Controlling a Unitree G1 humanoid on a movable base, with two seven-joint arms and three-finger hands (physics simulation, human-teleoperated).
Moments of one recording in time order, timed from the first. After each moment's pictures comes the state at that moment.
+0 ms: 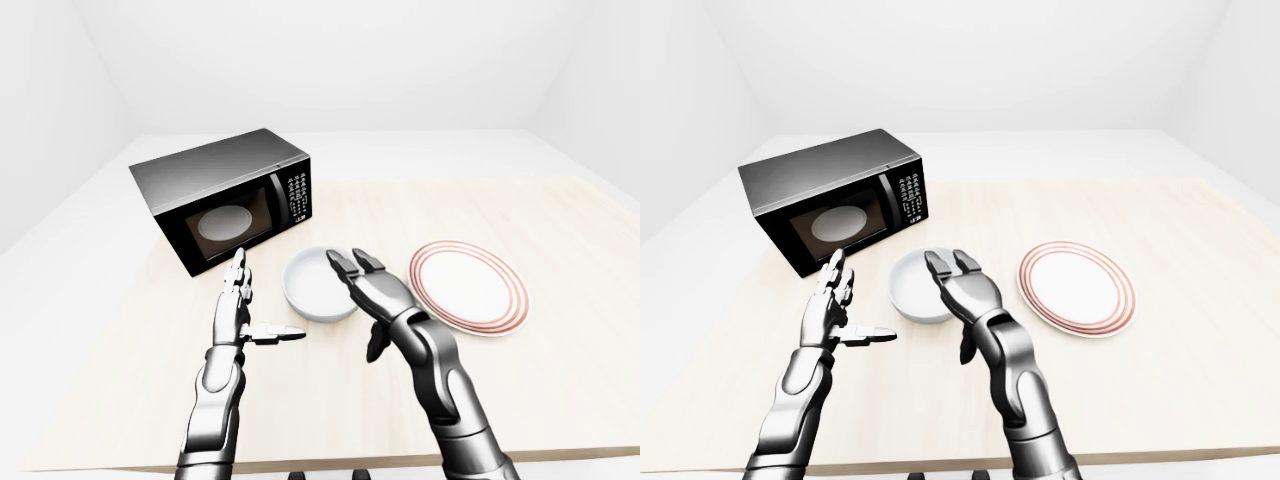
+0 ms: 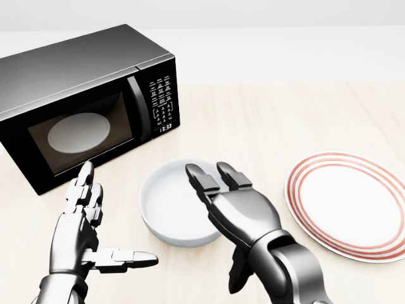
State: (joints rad) left arm -0.01 0.02 0.04 0.00 -0.02 0.01 -0.04; right arm -0.14 -0.01 0.18 -0.19 -1.19 -0.01 0.54
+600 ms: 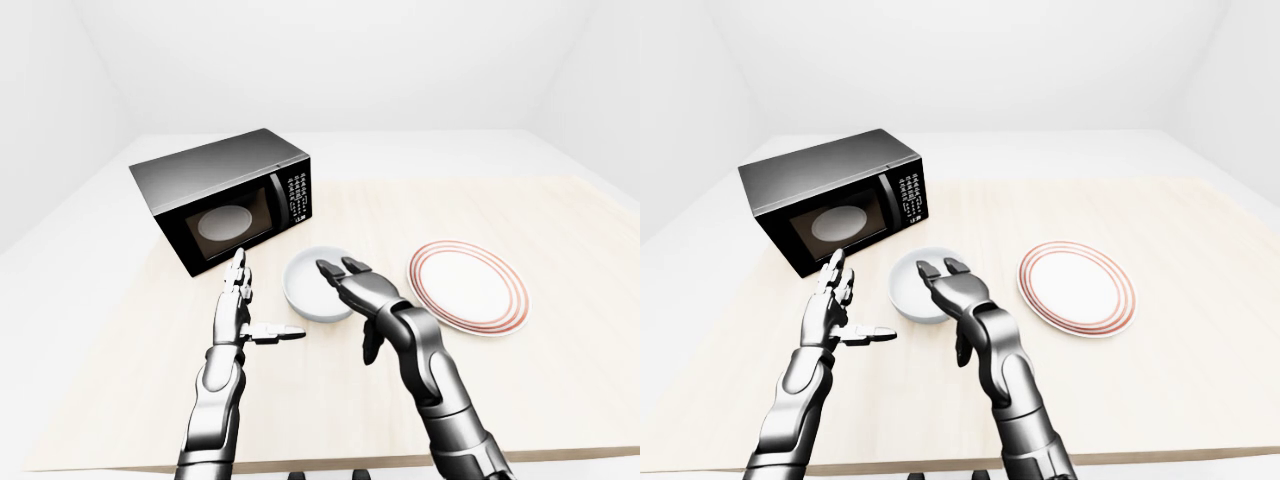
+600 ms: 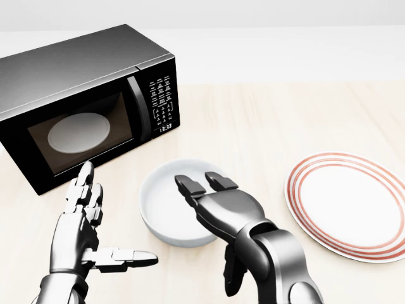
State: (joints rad) left arm -0.01 0.02 0.04 0.01 -0.03 0.01 -0.03; right arm -0.24 0.02 0.20 -0.09 -1.24 0.01 0.70
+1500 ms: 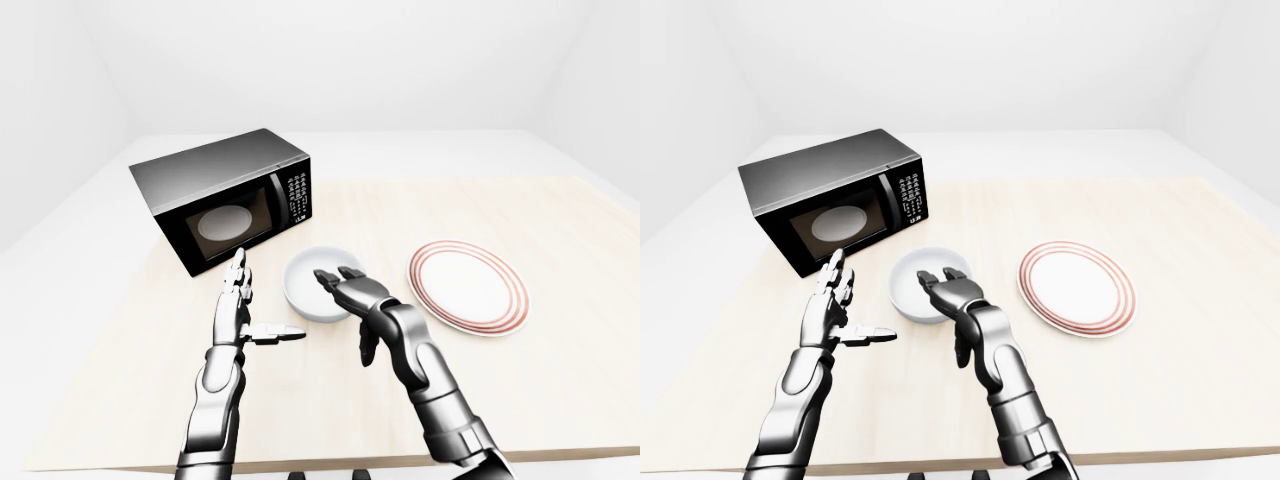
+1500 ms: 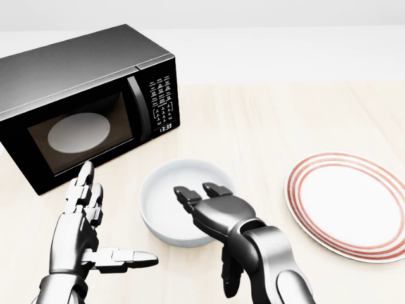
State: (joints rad) left arm 0.00 0.02 0.04 0.00 -0.02 0.01 -0.04; right arm -0.31 0.02 0.19 0.11 -1.25 -0.01 0.67
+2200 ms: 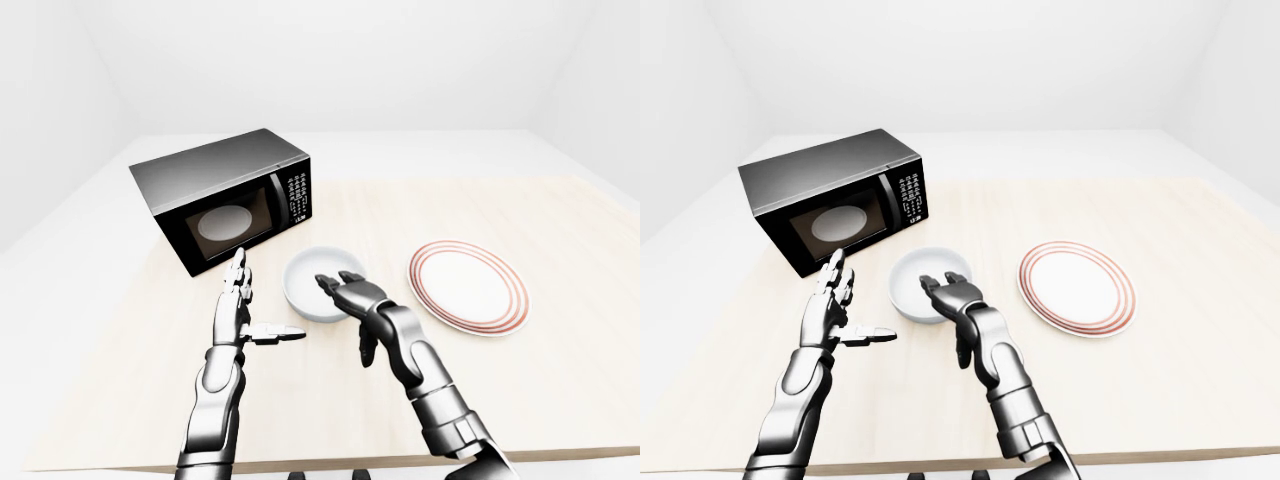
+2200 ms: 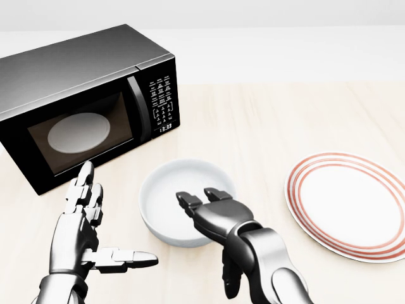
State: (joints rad) left arm 0.00 0.02 0.04 -0.01 -0.02 0.01 -0.04; right arm -0.34 0.02 0.19 0.24 -1.27 -0.03 0.60
